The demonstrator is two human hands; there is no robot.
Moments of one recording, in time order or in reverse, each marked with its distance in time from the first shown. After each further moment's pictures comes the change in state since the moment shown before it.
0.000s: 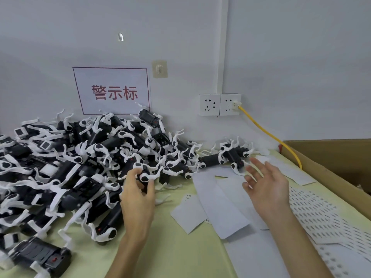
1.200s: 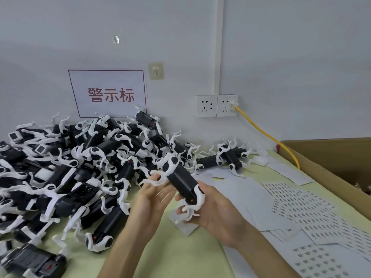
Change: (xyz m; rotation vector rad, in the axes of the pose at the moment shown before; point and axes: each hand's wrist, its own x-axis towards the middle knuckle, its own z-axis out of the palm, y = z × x) left_hand -0.004 0.022 0.002 -1.004 -0.595 -0.509; right_hand -0.045 0.062 0.048 -0.180 -0.692 0.358
